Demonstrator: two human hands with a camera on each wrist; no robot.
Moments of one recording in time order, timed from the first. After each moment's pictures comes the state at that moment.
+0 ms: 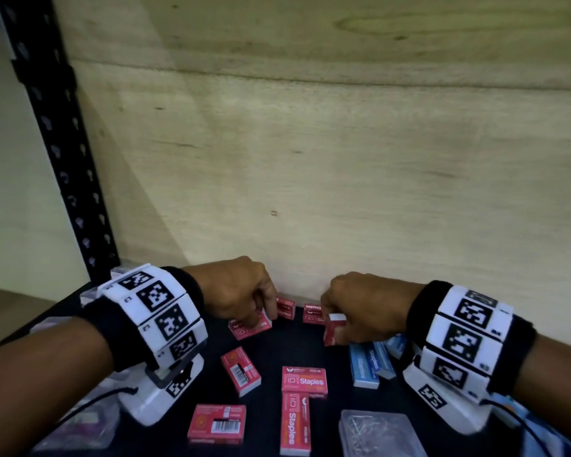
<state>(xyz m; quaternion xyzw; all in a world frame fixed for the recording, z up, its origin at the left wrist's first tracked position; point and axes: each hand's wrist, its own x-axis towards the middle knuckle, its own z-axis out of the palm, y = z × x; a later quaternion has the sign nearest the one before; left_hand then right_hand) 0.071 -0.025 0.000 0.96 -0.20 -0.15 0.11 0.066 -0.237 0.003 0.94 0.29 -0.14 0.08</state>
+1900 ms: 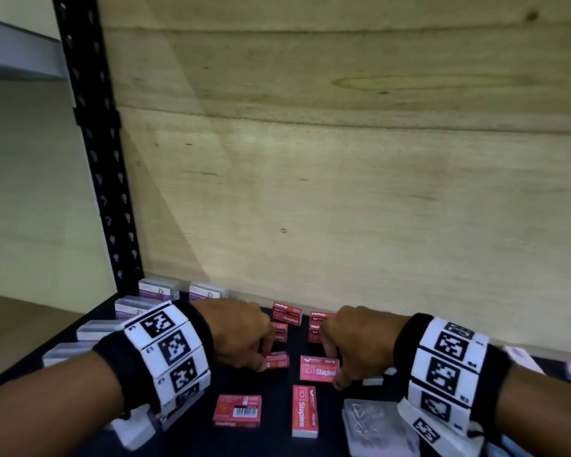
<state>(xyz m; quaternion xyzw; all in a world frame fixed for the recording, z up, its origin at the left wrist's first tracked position) 0.016 -0.027 -0.001 0.95 -0.25 -0.18 -0.10 0.023 -0.225 -0.006 0.95 0.26 -0.17 0.09</state>
